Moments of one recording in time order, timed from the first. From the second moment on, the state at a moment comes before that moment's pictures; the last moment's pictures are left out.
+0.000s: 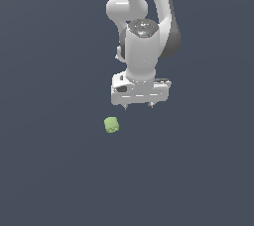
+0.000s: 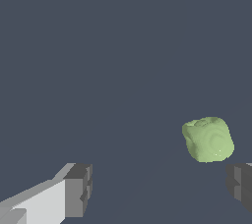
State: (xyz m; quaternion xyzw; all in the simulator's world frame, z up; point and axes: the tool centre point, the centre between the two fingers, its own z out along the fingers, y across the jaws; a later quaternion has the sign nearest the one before) arm 0.013 0.045 0.196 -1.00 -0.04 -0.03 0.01
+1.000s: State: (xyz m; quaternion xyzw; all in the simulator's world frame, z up) arm 0.013 0.023 0.207 -1.00 -0.05 -0.04 0.00
